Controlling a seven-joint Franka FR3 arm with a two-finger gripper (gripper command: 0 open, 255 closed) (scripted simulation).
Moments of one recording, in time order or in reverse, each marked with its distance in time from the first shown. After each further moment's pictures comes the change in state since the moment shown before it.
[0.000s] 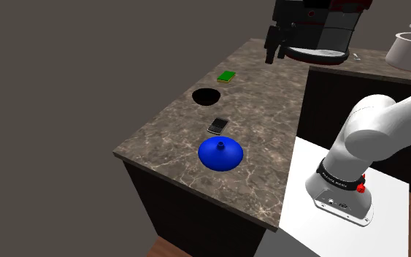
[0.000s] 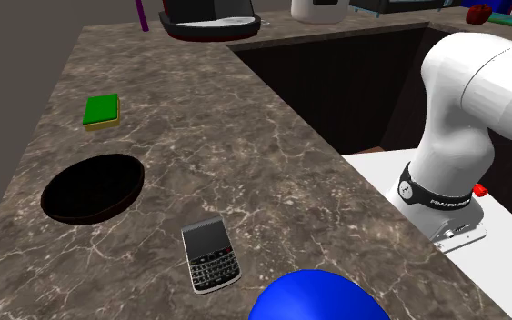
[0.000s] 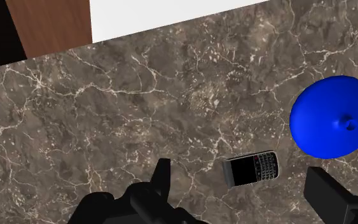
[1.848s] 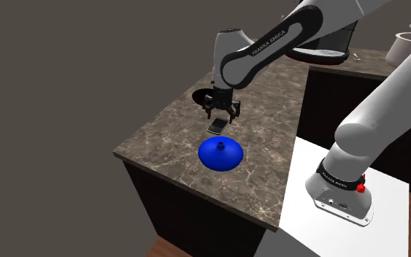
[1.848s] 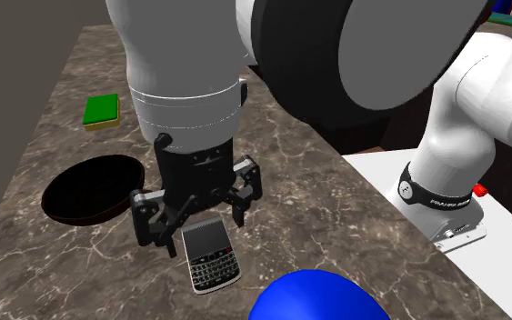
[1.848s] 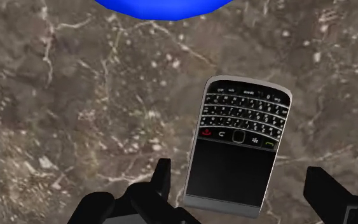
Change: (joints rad) arm -0.266 0.560 0.522 -0.195 0.125 0.821 1.284
